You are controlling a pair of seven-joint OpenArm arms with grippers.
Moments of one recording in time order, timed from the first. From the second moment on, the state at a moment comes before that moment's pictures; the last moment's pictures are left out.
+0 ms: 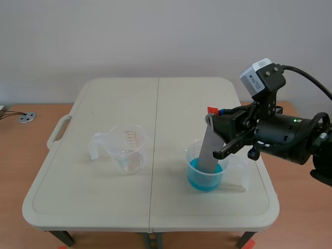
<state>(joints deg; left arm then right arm) 68.8 -31.8 -19.0 102.8 -5.2 -31.5 -12.3 -7.8 12.4 2.6 91.0 11.2 44.8 -11.8</state>
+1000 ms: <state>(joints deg) 68.8 -31.8 -19.0 102.8 -5.2 -31.5 -12.5 -9.2 12.4 2.6 96.9 8.8 45.0 -14.2</state>
